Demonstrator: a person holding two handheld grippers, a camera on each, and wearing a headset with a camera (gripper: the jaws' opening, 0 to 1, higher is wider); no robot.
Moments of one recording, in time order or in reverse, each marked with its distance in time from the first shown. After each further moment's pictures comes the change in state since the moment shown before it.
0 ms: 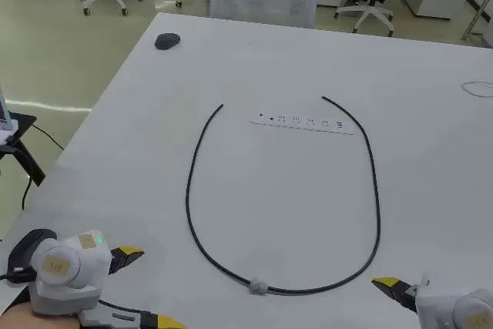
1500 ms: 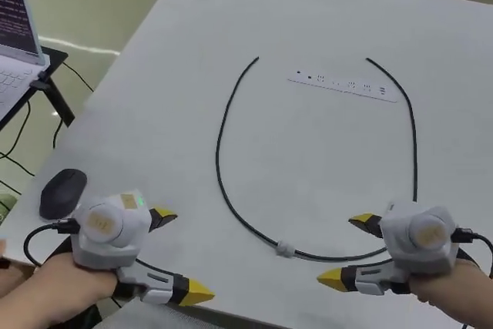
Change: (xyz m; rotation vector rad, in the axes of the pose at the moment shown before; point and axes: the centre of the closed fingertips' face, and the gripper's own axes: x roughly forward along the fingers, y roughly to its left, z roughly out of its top) left arm 0.008 0.002 -0.016 0.008 0.021 -0.045; right arm 0.080 -0.010 0.048 -0.138 0.139 0.055
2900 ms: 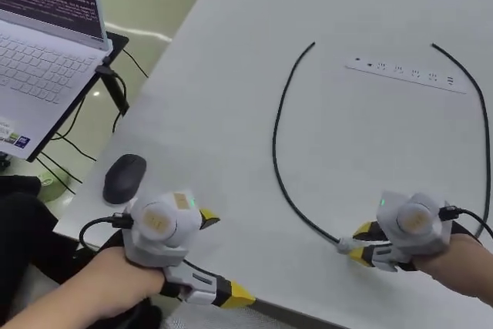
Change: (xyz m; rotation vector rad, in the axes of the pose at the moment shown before) left arm -0.024 0.008 -0.033 -0.014 0.067 -0.035; right arm 0.085 0.016 -0.006 -0.208 0.231 0.129
